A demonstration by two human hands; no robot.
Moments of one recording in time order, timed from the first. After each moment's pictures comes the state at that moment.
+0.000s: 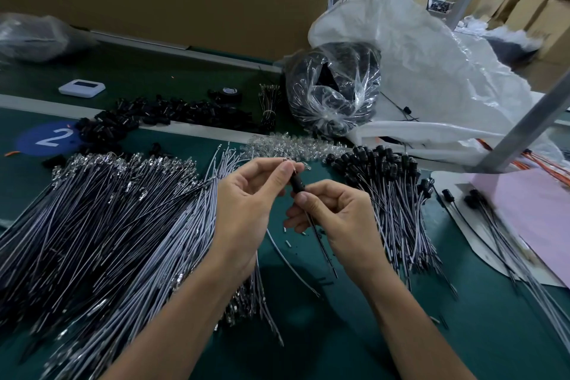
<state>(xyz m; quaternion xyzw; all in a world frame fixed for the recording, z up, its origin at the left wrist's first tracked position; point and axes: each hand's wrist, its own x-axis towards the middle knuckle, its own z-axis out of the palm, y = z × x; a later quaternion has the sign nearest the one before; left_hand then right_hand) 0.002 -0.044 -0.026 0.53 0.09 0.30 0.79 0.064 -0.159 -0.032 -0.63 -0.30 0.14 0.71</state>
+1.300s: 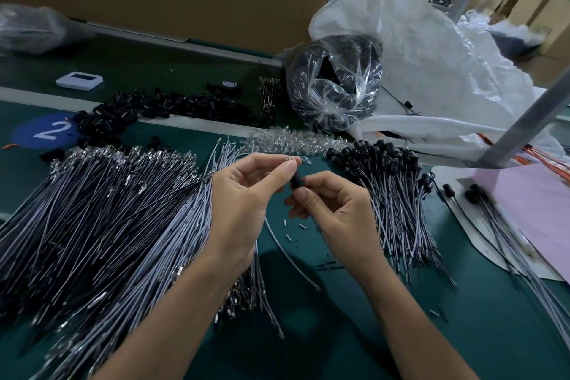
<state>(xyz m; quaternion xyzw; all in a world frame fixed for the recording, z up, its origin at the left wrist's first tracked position) -0.002 -0.042 -0.022 0.53 0.10 0.31 0.79 0.063 -0.161 -0.034 -0.66 -0.36 0.07 0.66</state>
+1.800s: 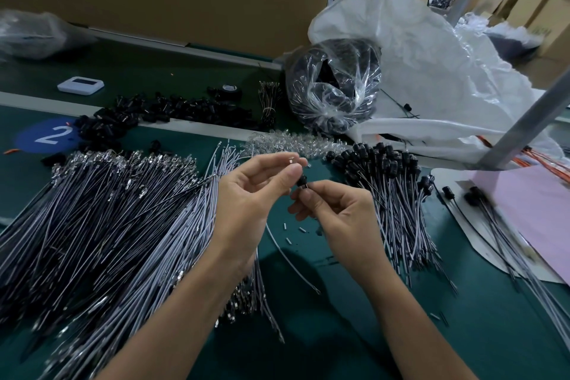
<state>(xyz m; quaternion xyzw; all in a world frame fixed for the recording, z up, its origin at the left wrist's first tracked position) -0.001 -0.041 -0.026 0.52 0.05 0.28 0.80 0.066 -0.162 -0.035 -0.69 -0.35 0.03 0.63</state>
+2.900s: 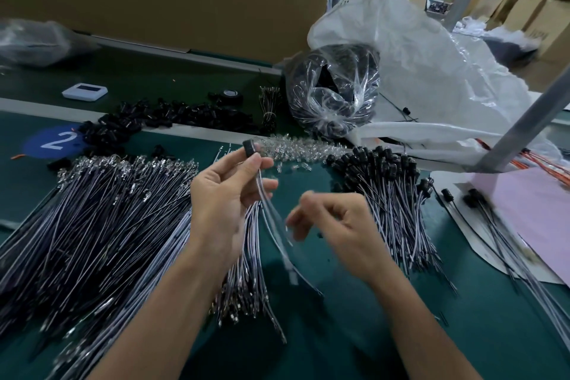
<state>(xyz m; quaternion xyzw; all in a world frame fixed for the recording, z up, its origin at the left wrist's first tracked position) -0.004 -0.022 -0.018 0.43 0.15 0.29 0.84 0.062 -0.170 -0.022 -0.72 -0.40 0.07 0.56</state>
